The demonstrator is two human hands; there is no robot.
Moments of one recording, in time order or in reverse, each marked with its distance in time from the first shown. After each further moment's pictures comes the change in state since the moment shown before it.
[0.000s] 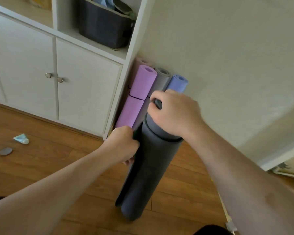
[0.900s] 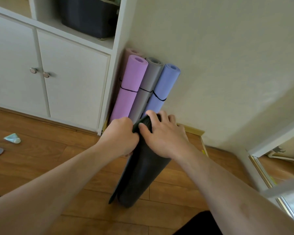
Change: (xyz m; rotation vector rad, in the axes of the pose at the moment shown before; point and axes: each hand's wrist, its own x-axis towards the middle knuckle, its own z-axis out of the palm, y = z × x) left_hand -0.002 0.013 0.017 0.134 0.104 0.125; right_hand -0.055 0.023 0.071 0.056 -0.281 0.124
